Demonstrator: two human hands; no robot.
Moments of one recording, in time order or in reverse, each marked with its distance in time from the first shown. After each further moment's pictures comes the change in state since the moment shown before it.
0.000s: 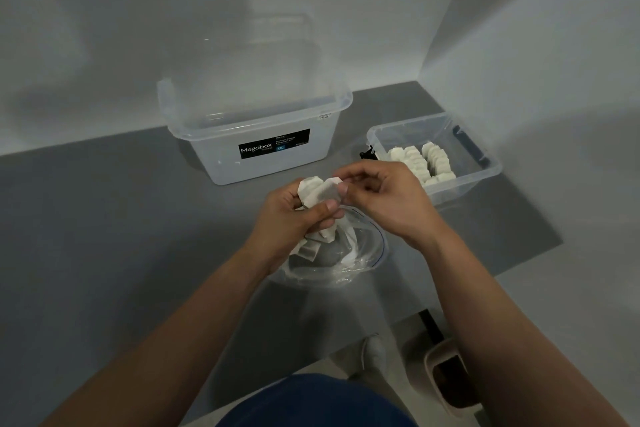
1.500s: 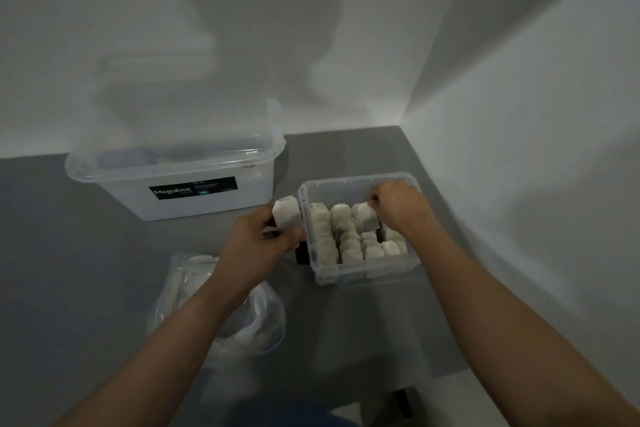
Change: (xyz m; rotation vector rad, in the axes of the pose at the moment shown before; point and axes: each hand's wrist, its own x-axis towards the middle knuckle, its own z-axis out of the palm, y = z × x) left_hand 0.094 -0.007 0.116 0.380 0.337 0.062; right_hand 0.168 0.159 -0.168 -1.013 -0.240 0.114
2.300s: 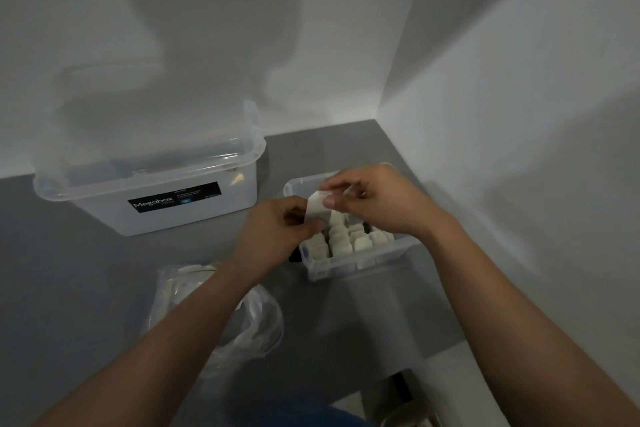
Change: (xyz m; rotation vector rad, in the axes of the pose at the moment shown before) left_hand 0.020 0.020 0.020 0.192 -0.172 0.109; right_hand -0.096 -0.044 -0.075 0.647 0.056 -0.326
